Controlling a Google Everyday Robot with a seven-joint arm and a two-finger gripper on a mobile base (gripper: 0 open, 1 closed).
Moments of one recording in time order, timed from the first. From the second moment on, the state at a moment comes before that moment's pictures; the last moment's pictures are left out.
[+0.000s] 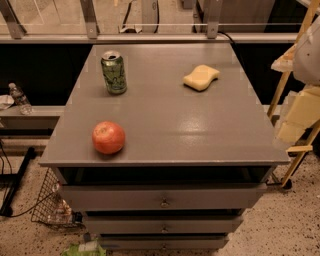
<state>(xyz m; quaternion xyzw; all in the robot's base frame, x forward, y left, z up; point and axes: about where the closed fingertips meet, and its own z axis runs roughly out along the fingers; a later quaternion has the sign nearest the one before) 0.438 -0.217 0.976 -0.60 0.78 -0.03 0.16</state>
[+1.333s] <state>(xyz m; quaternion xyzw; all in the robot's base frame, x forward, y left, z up) 0.468 -0.045 0.950 -0.79 0.59 0.01 0.16</state>
